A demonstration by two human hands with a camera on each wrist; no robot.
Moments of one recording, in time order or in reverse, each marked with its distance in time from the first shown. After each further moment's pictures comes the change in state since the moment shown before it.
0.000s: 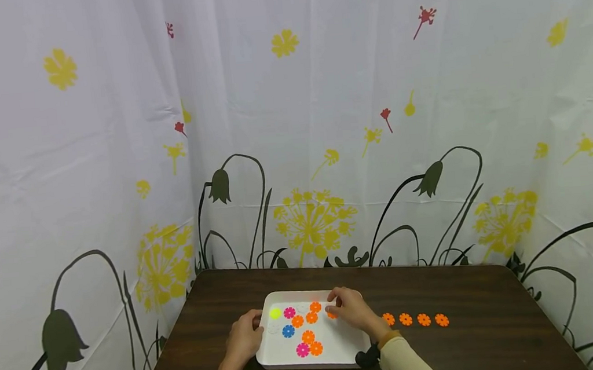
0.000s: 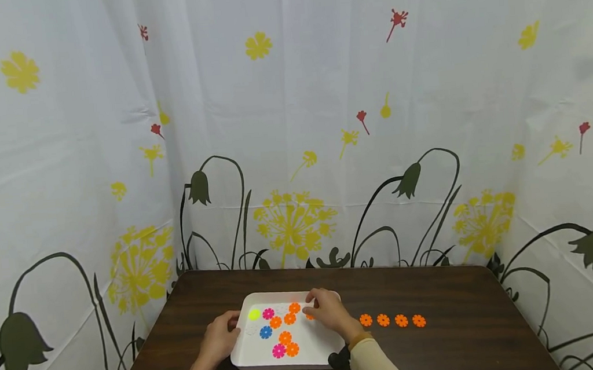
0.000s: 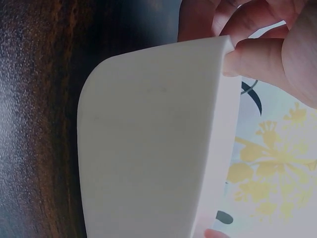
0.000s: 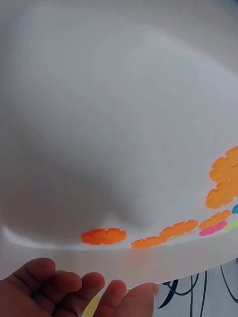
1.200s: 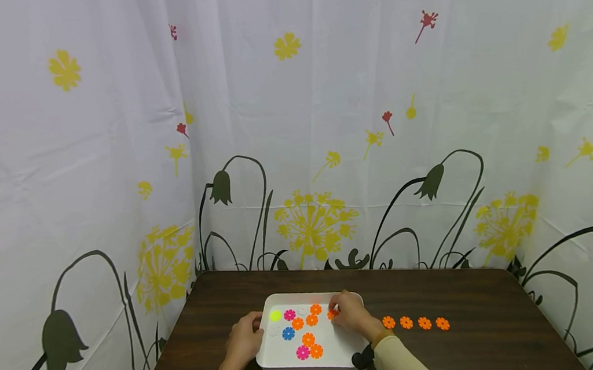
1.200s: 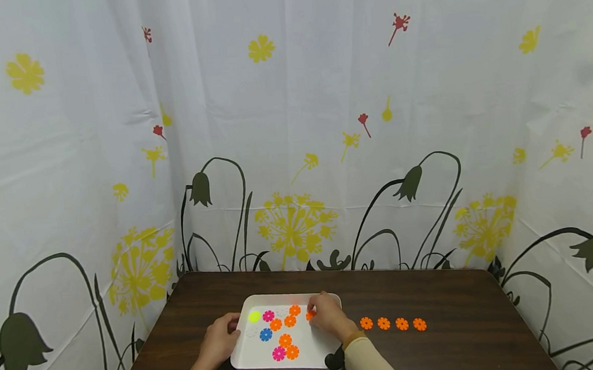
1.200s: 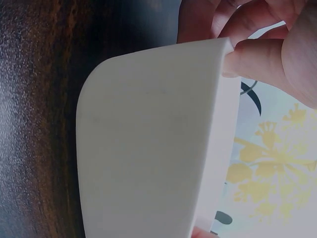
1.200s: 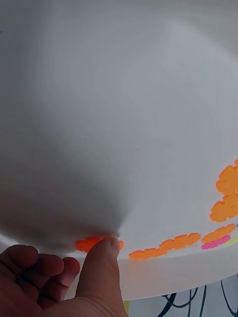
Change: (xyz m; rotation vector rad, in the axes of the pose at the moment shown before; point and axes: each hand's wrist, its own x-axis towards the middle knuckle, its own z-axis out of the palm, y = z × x) left_hand 0.002 -0.002 0.001 0.003 -0.003 -0.005; right_hand 0.008 0.008 0.010 -0.202 -0.010 -0.050
